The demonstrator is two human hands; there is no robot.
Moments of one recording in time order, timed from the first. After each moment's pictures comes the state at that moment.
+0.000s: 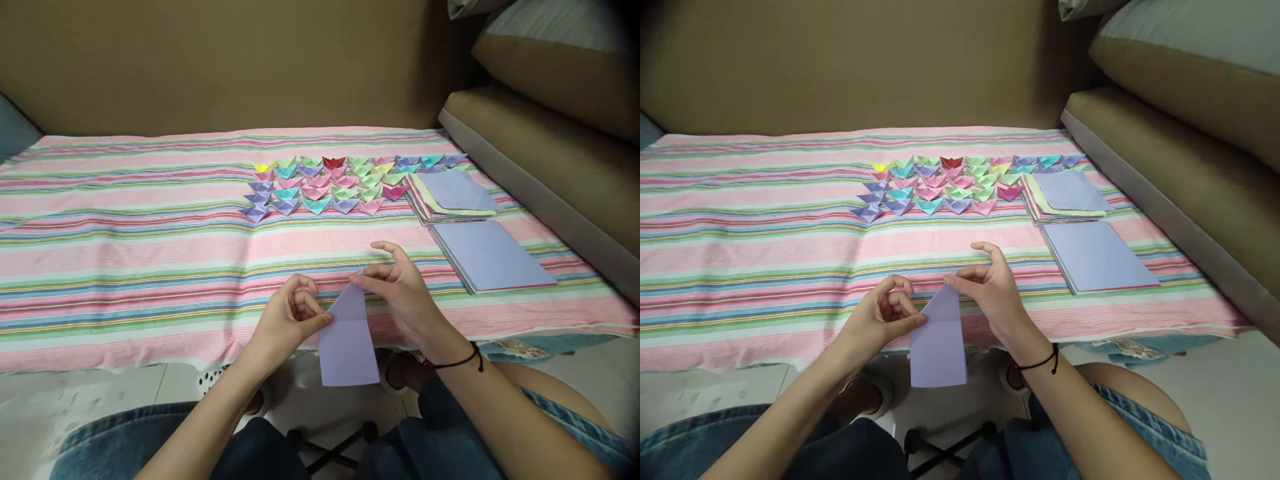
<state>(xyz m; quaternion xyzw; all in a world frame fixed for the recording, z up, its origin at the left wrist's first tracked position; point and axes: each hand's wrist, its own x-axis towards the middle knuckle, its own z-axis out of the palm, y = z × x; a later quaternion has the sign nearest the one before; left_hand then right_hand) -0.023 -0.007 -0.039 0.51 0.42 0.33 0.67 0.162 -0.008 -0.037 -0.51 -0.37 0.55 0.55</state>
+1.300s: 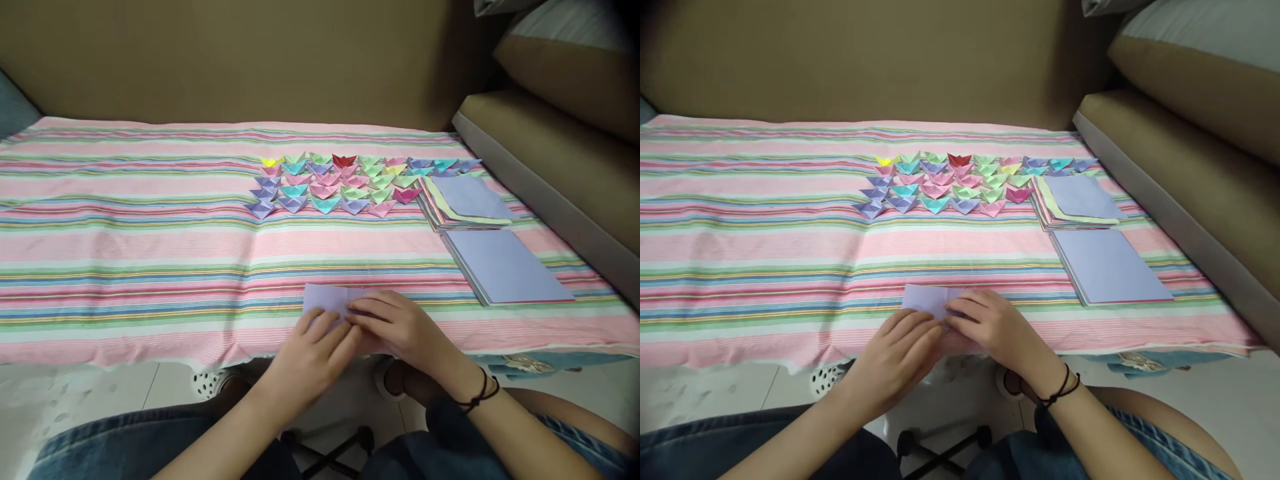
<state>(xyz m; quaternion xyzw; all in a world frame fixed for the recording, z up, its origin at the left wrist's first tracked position) -0.018 -0.033 -0.060 0.94 0.26 0.21 -0.03 0.188 -0.024 -0.070 -0.34 -0.91 0.03 0.24</state>
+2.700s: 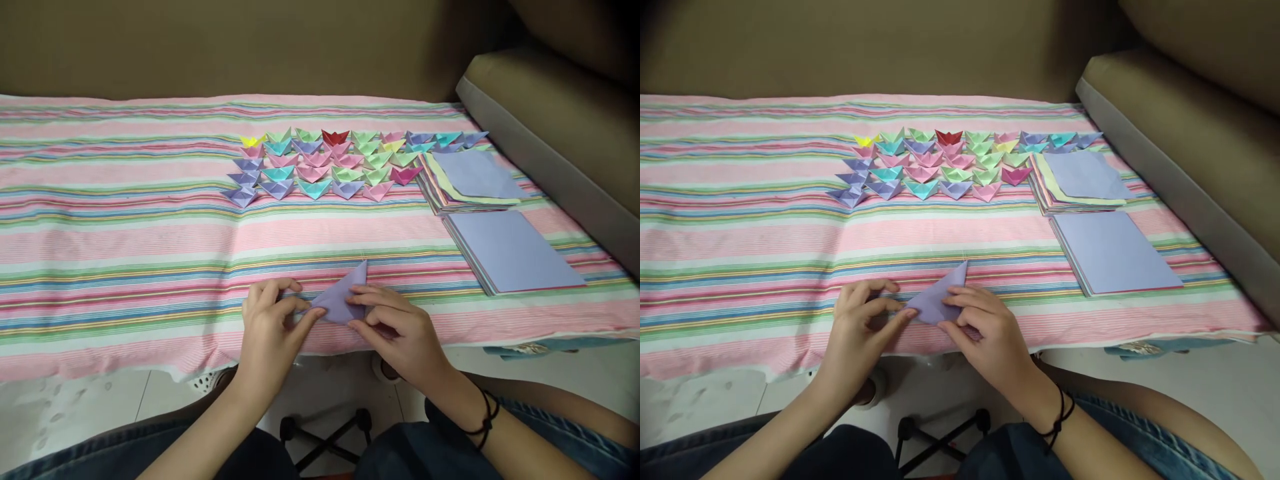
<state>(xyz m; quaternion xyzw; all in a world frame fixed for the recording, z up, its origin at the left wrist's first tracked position) -0.026 -0.011 -0.068 0.76 0.54 0.32 0.16 0.169 -0.039 -0.072 -0.49 -0.74 0.19 0.42</state>
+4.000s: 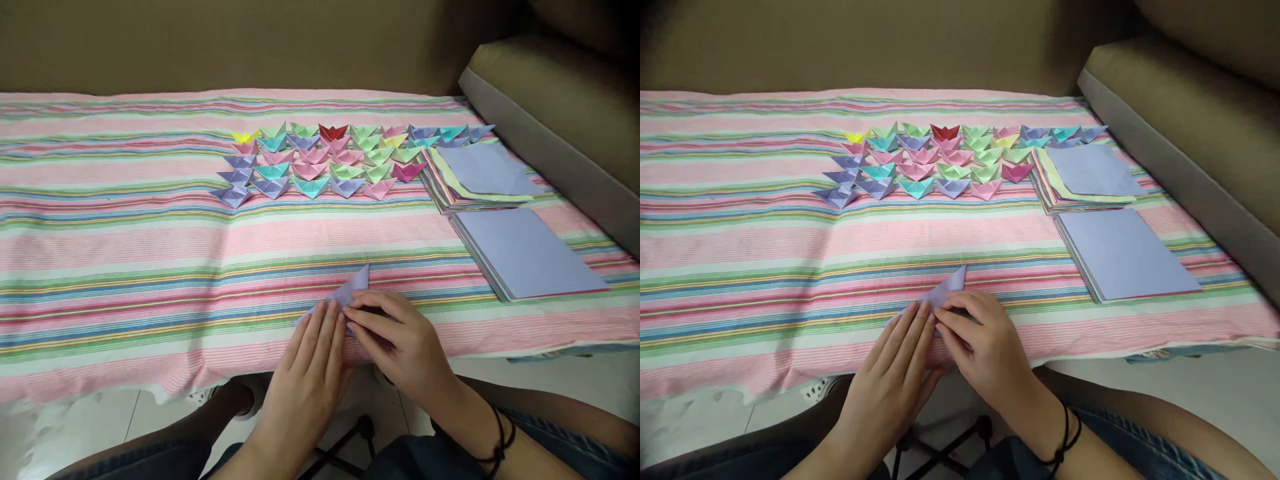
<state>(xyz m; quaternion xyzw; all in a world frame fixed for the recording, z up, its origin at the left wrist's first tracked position) -0.003 -0.049 -0.096 0.90 0.38 0.16 -0.11 0.166 -0.034 -0.079 -0.50 -0.76 0.13 0.39</state>
